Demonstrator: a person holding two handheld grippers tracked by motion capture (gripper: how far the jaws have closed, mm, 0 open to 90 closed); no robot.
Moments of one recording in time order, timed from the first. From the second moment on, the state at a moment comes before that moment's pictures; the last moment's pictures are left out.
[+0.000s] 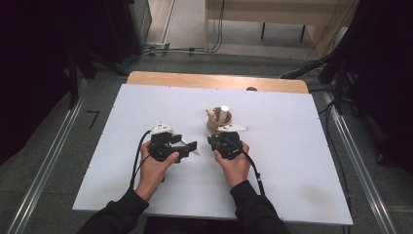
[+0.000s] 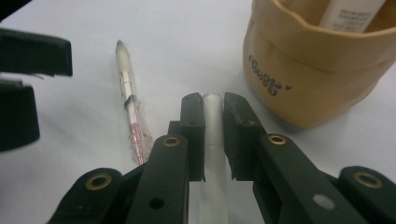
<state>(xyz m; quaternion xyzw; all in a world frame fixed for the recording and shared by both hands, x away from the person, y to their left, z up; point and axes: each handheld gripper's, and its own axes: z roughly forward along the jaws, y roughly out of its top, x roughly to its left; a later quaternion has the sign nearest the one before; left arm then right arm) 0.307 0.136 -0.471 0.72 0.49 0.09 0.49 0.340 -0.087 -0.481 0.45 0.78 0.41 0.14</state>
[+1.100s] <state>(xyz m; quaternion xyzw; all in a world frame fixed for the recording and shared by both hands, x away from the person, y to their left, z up) 0.295 0.074 -0.485 0.75 0.46 -0.01 0.48 0.336 -0.090 -0.457 0.44 0.75 0.47 0.13</state>
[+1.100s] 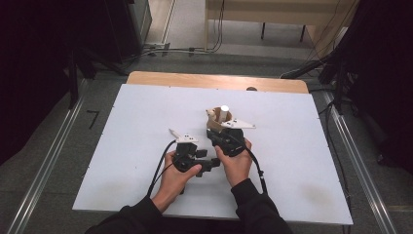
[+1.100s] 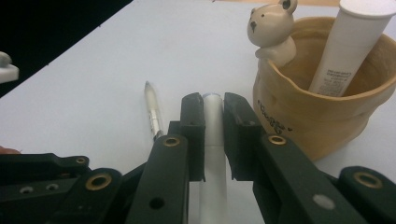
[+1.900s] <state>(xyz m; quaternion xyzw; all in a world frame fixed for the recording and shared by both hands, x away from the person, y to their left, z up) 0.303 0.067 -0.490 0.74 0.46 -0.06 0.49 0.334 -0.090 -0.455 0.44 0.74 0.48 0.12</state>
